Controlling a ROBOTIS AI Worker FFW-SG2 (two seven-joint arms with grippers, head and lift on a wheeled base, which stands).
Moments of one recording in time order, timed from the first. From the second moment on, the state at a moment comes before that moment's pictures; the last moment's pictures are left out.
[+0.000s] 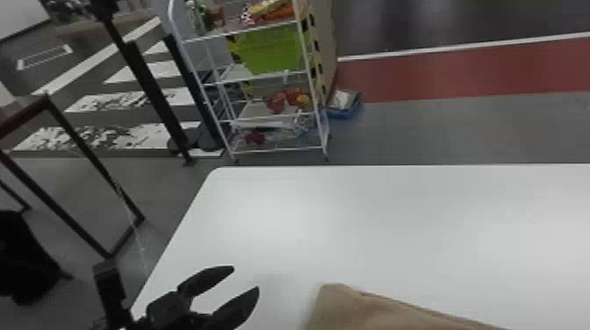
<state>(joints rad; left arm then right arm) 0.56 0.00 0.62 -2.20 0.26 0.61 -1.08 0.42 -0.23 -0.08 -2.09 1.03 -0.82 1.26</state>
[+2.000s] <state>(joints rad) 0.55 0.00 0.60 -2.19 0.25 0.61 -1.08 0.49 -0.25 -0.31 -2.26 0.78 -0.79 1.36</state>
